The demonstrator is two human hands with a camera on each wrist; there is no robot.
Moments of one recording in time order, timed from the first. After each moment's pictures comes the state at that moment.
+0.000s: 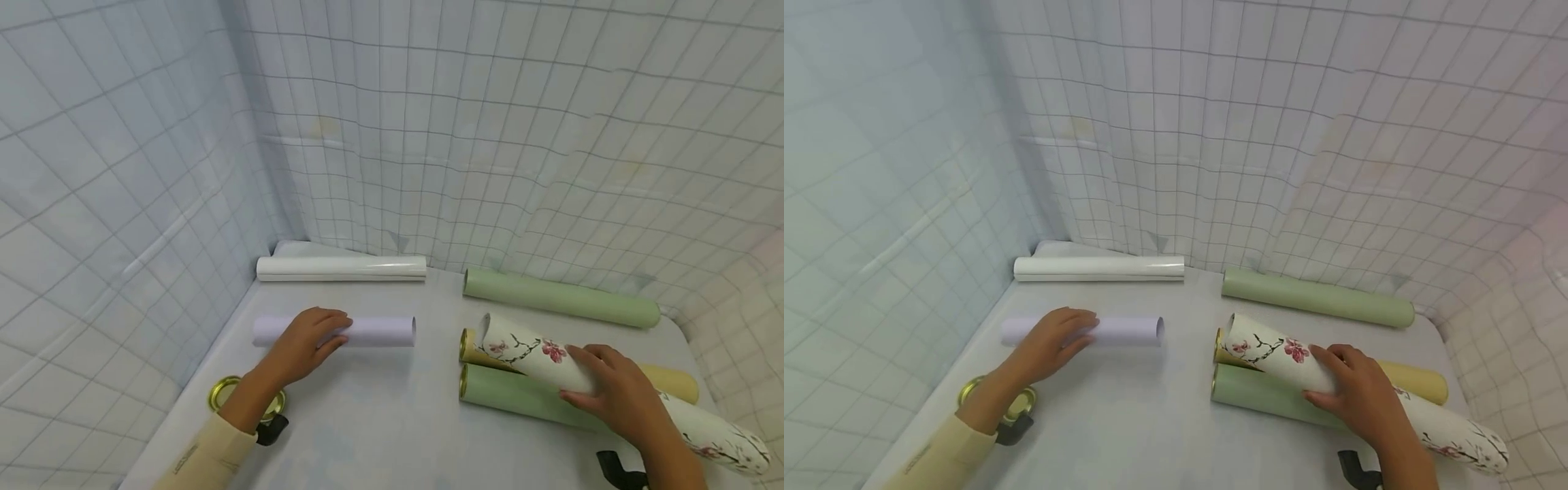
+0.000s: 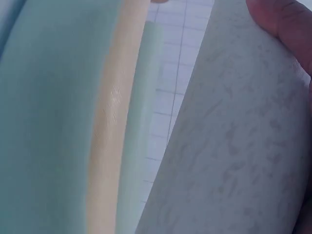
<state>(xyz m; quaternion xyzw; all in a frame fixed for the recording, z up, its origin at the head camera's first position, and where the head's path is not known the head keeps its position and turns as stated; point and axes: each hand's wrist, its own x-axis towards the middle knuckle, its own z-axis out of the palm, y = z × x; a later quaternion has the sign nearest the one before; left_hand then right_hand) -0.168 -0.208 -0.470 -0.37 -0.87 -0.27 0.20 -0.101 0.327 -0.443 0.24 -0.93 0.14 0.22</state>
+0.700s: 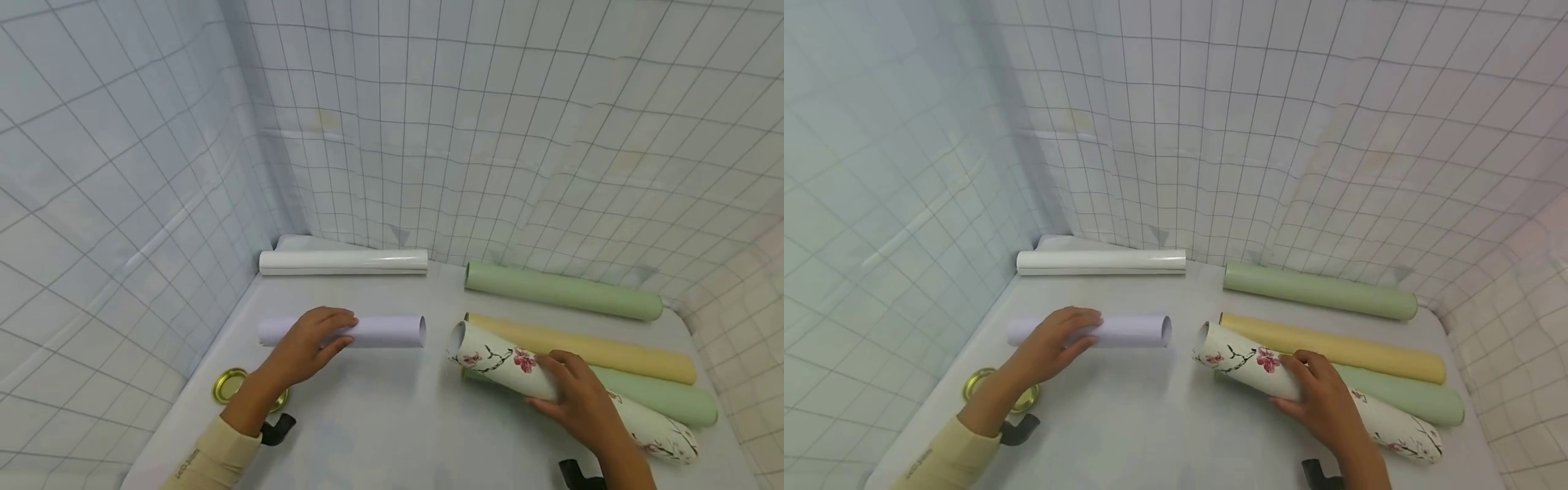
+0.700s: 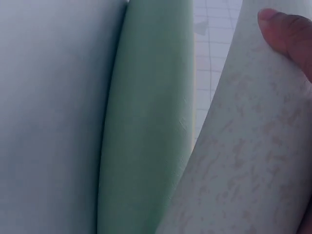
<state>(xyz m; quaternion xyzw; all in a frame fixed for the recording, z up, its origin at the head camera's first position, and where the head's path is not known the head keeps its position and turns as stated) -0.149 -0.198 -0.455 -0.38 -0.86 -0.29 0.19 -0.090 0.287 -0.489 0.26 -0.91 0.20 0.24</state>
